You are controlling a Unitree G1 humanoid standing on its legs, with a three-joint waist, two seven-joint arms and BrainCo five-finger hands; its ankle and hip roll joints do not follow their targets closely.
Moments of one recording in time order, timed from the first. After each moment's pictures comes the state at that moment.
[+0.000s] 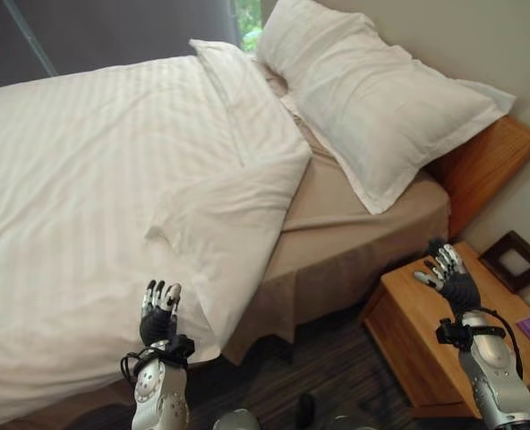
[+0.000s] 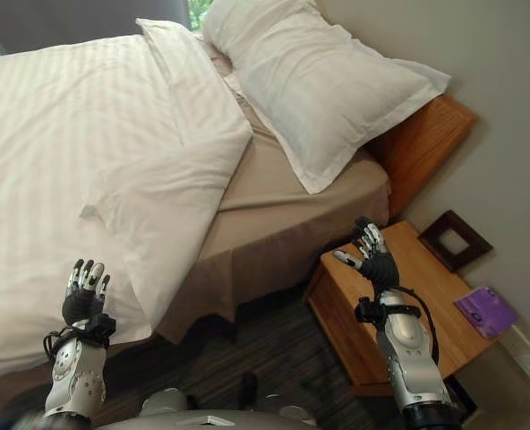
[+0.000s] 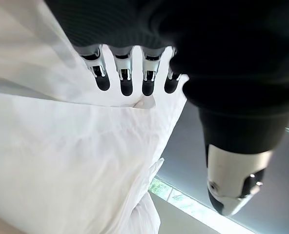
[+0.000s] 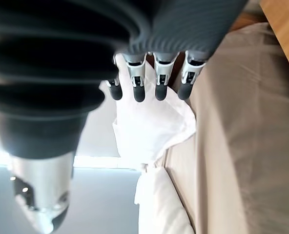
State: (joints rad) left arm 0.11 0.21 0.15 0.32 -0.72 -0.27 0.06; right arm 0.15 -0.41 0.02 0.04 0.39 -0.20 0.01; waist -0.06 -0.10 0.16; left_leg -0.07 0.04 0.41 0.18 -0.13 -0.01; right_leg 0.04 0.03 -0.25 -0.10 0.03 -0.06
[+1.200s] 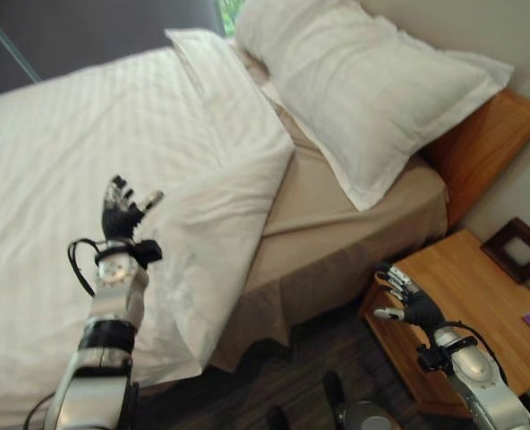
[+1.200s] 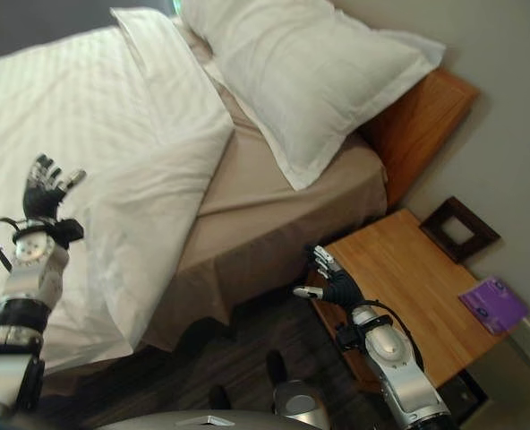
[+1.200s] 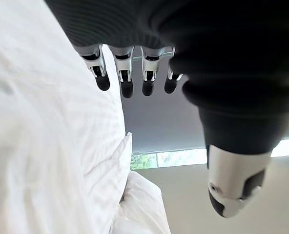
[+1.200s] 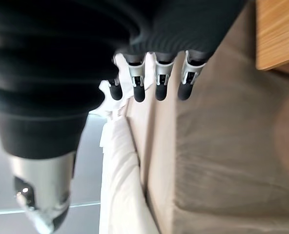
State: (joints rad) left arm -0.55 0.64 0.04 0.80 -0.55 -0.24 0.18; right arm 0.18 -0.52 0.23 -0.03 0.30 -0.15 0.13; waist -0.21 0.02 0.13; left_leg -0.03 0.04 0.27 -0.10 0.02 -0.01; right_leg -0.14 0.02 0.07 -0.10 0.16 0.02
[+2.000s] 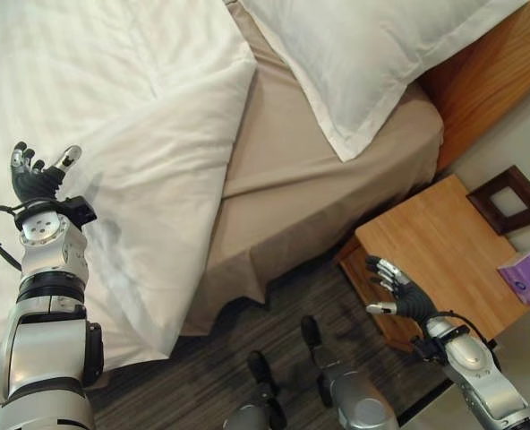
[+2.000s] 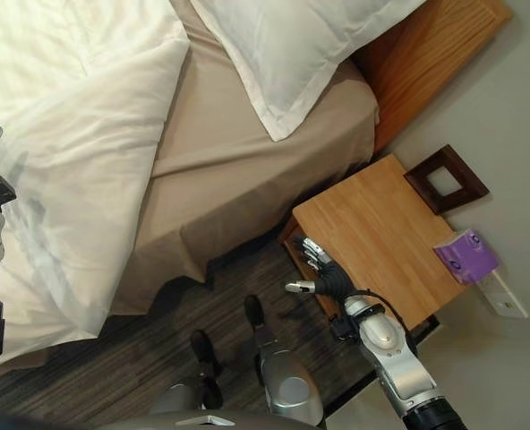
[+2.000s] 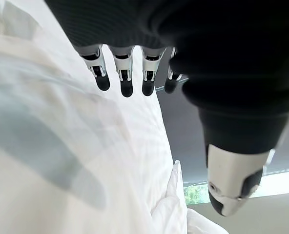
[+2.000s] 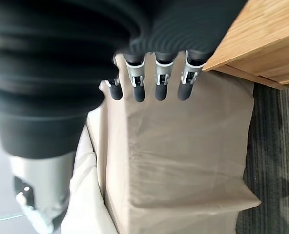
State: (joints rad) left arm -0.78 0.83 0.05 1.07 -0.57 -0.20 0.24; right arm 0.12 -0.55 0.28 -0.02 0.32 -0.17 0.13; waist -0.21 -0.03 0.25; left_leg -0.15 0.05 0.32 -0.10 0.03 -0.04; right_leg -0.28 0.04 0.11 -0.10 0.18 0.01
